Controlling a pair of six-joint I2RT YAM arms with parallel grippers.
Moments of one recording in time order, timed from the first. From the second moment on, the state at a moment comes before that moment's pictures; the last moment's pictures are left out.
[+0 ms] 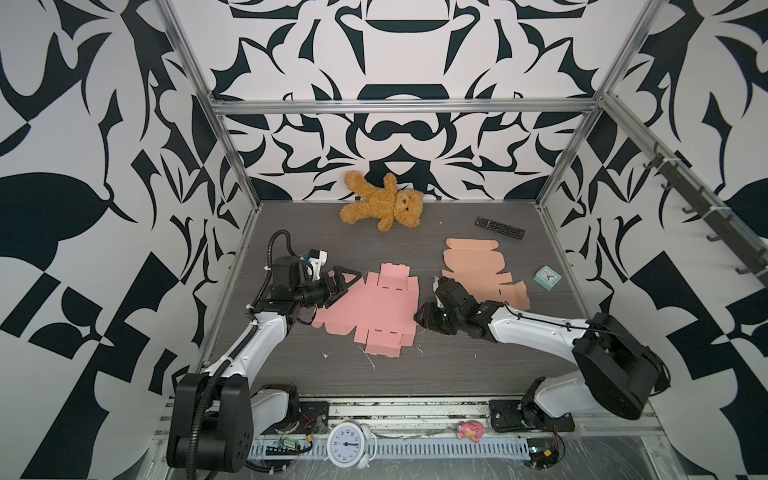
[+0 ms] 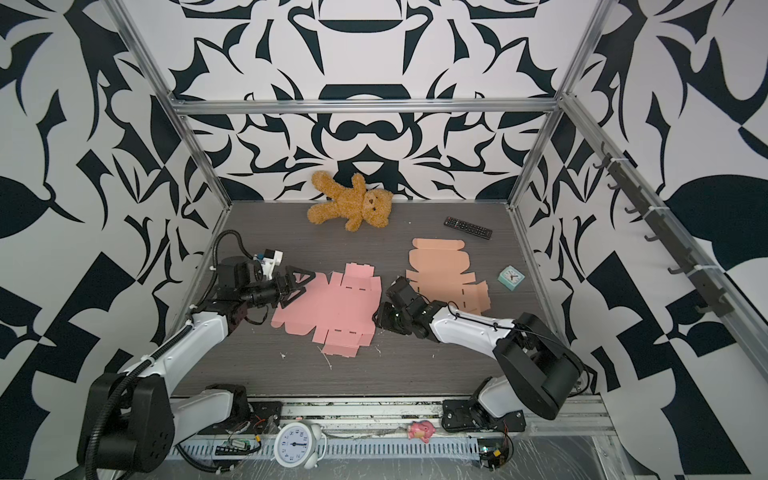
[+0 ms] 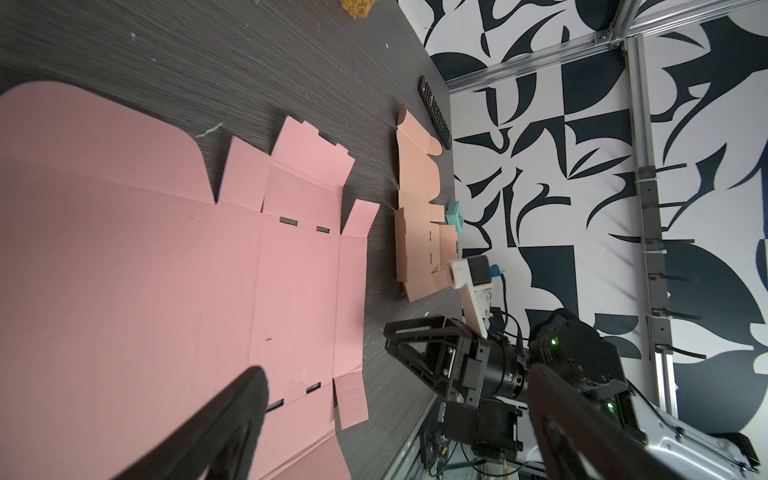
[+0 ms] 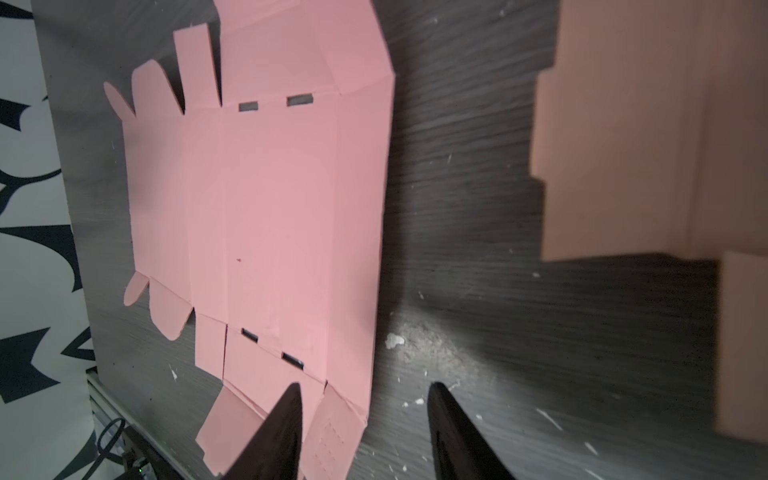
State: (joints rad) left arm -0.11 1.17 0.58 -0.01 0.87 -0.78; right arm 0.75 1.46 0.67 -0.10 -0.15 0.97
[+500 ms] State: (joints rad) left arm -0.11 1.13 0.59 -0.07 0.86 -0.74; right arm 0.68 1.61 0.66 0.14 -0.20 1.03
